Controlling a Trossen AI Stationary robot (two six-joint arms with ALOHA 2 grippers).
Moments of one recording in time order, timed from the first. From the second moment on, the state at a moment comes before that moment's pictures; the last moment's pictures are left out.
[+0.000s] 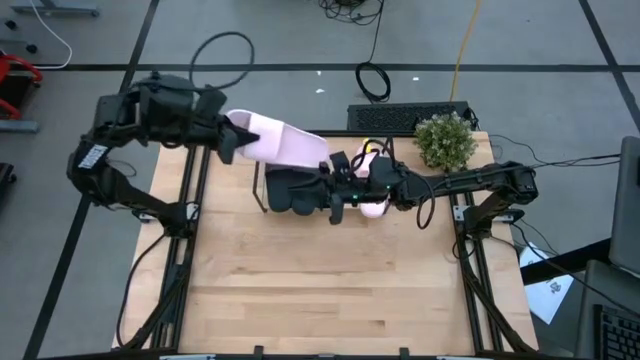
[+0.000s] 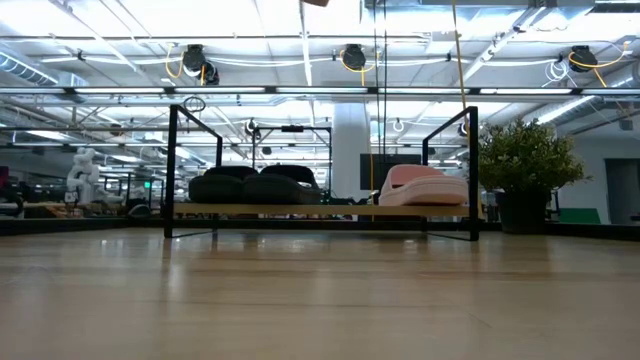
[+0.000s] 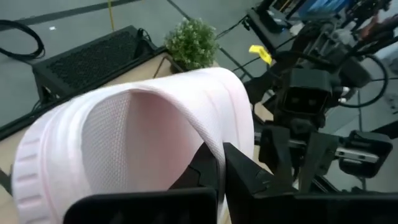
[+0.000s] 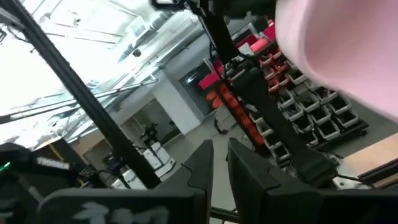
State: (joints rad) left arm 0.20 1.35 2.09 -1.24 -0.02 -0.62; right arm 0.04 1.62 1.32 0.52 -0.06 0.67
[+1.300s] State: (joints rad) left arm 0.01 1.52 2.09 -1.57 0.50 -0.32; right arm 0.11 1.39 1.31 -0.16 -0.23 0.52
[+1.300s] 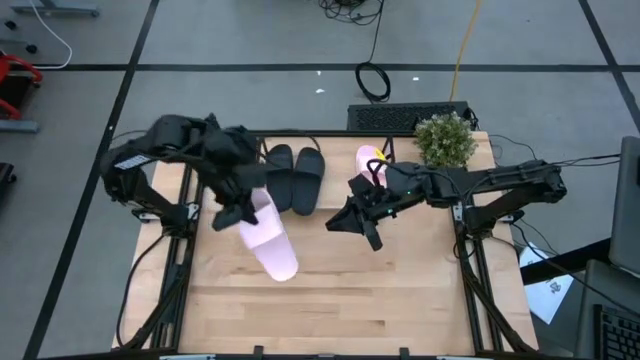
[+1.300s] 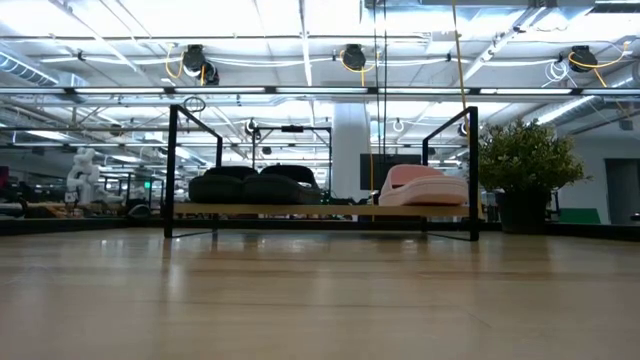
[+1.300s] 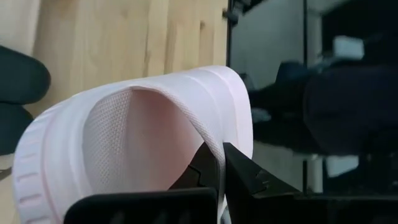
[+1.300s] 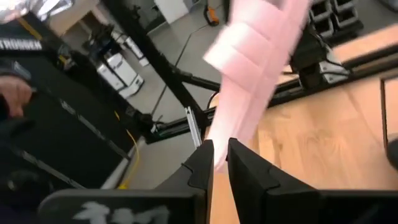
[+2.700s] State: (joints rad) left arm 0.19 1.80 2.09 -1.22 0.92 -0.41; right arm 0.53 1.39 1.31 -0.11 0.71 -0.91
